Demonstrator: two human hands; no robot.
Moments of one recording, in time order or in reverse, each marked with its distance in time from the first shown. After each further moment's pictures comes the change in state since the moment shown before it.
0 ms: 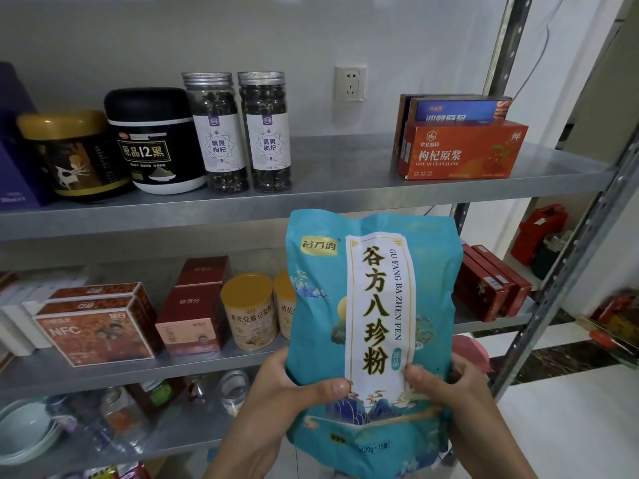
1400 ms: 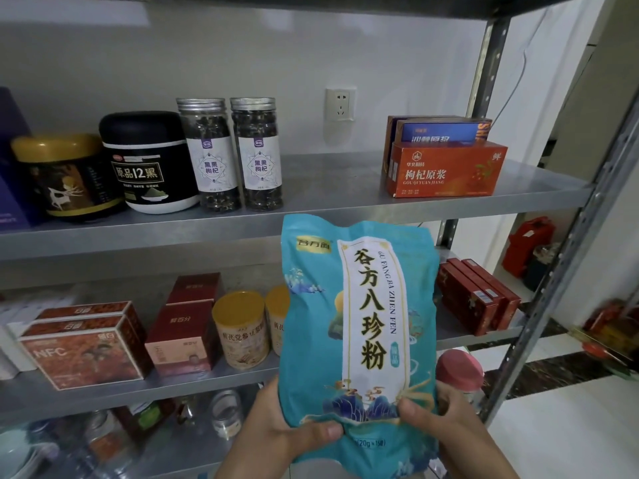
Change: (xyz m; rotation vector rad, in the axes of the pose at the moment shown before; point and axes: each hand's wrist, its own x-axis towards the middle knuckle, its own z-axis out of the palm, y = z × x) left_hand -0.006 -0.006 0.000 -0.024 -0.079 0.070; right_hand 0.003 0.012 -0.016 -0.072 -0.116 0.069
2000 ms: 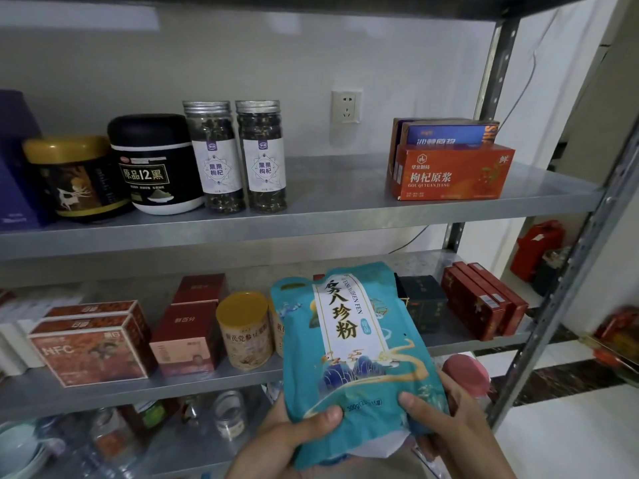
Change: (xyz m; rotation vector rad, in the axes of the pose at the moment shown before) left_hand 0.003 -0.007 0.013 -0.395 -0.010 -0.250; right_hand -0.001 -0.004 -0.001 -0.030 0.089 -0.076
